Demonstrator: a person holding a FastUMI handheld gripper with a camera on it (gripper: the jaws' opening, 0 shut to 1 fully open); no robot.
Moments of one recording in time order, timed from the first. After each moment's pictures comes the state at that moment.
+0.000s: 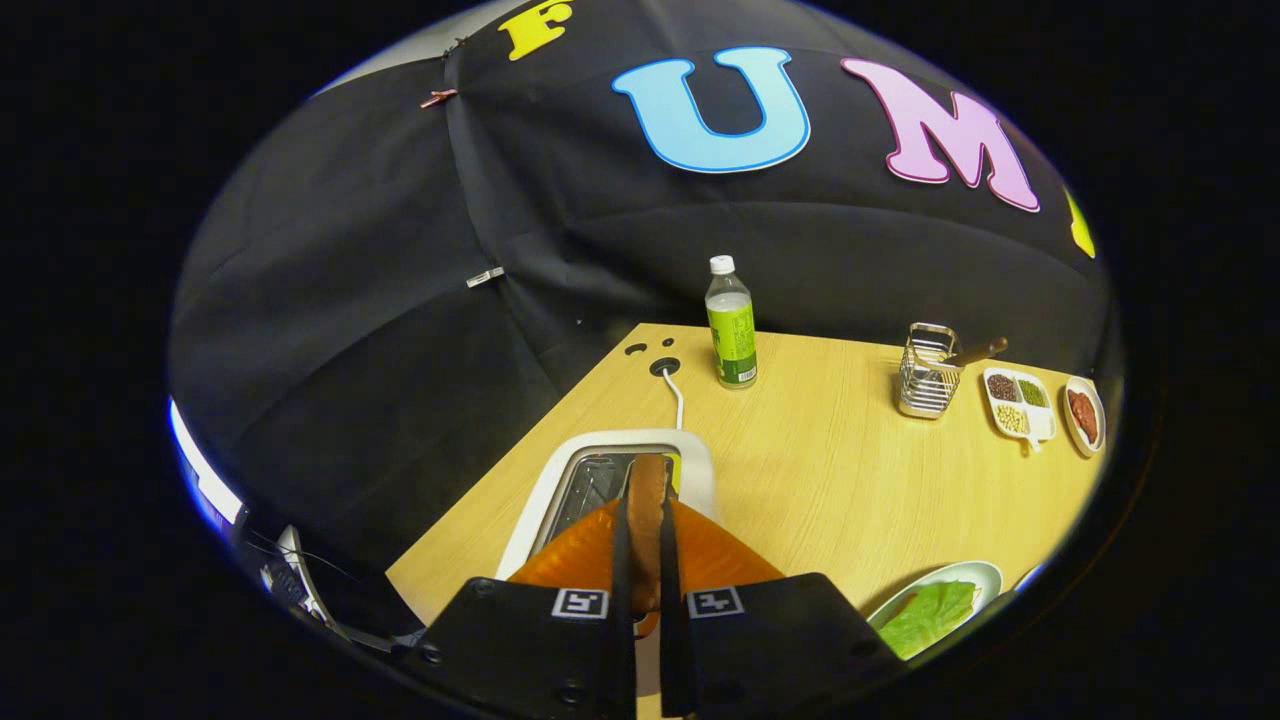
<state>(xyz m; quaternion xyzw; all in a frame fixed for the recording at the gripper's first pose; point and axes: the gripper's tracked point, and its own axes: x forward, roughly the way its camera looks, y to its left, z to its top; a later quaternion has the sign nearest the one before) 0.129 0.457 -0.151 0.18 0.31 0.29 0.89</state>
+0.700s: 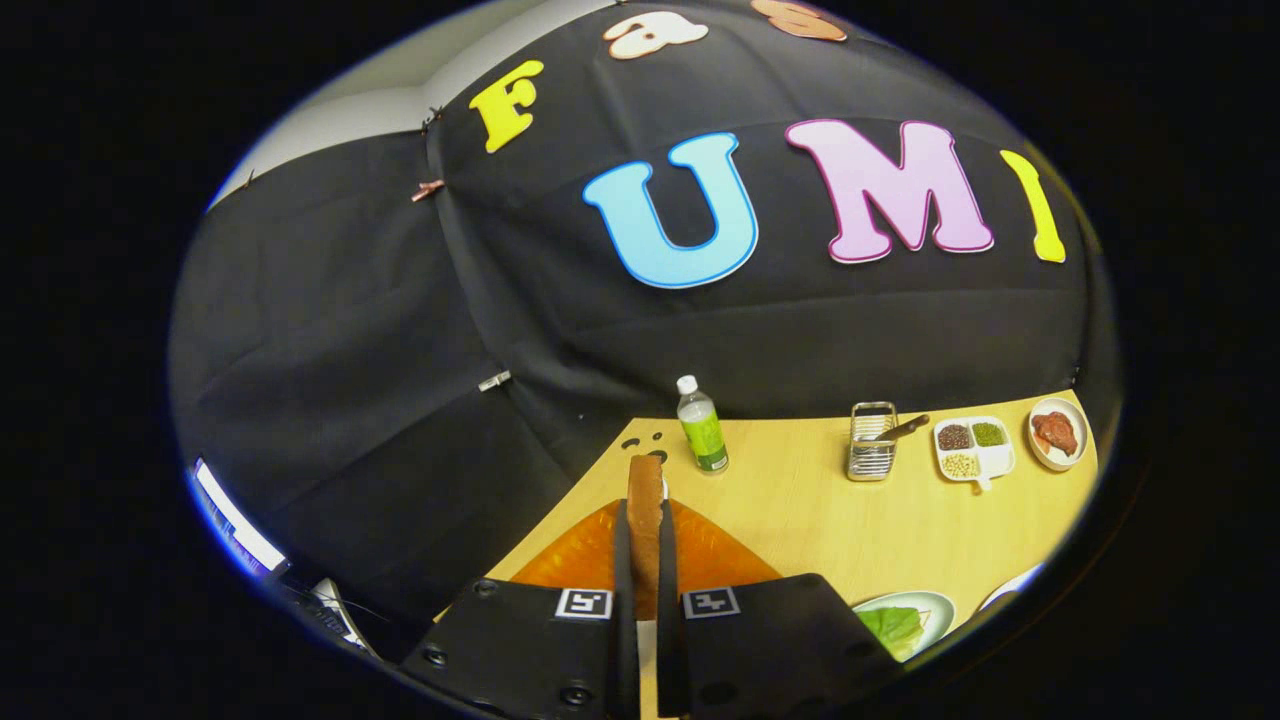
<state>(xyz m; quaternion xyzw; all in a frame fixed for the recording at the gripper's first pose) 0.139 0.343 -0.042 0.25 0.22 0.25 0.91</state>
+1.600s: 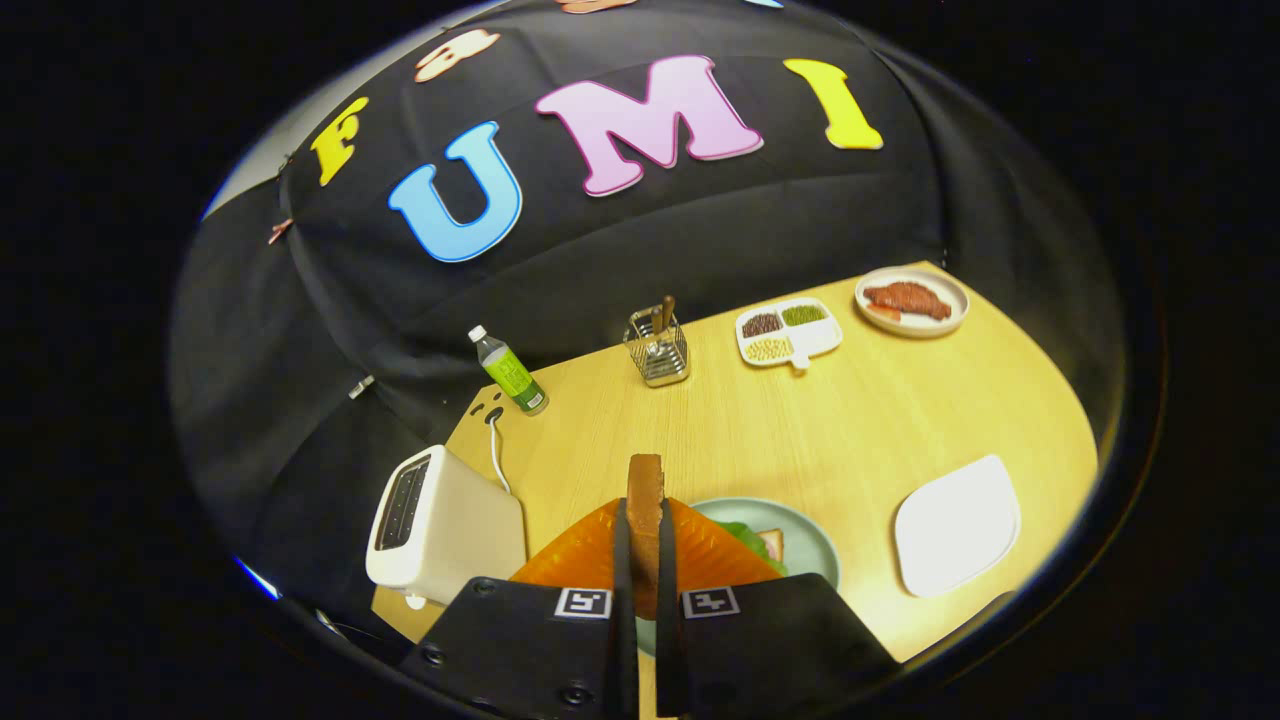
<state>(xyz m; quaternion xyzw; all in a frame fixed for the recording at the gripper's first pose) 0.080 0.199 -0.235 0.34 0.32 0.09 0.88</state>
